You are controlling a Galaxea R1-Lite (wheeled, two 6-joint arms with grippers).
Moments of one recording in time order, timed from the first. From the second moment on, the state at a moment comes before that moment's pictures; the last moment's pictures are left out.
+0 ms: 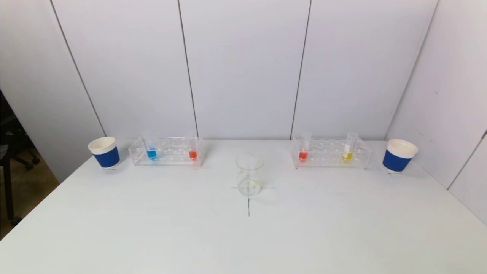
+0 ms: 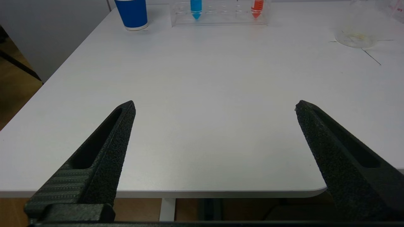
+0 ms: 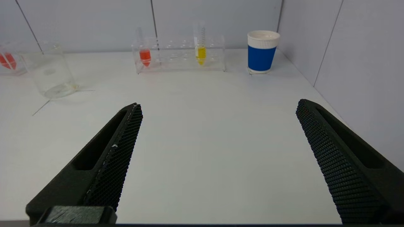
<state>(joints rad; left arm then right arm) -0.01 0.00 -0.06 0.16 -0.02 0.00 0.00 0.00 -0.09 0.05 -0.03 0.03</state>
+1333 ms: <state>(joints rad) -0.01 0.00 -0.06 0.16 -0.02 0.00 0.02 0.86 -0.64 -0.24 0.00 0.02</state>
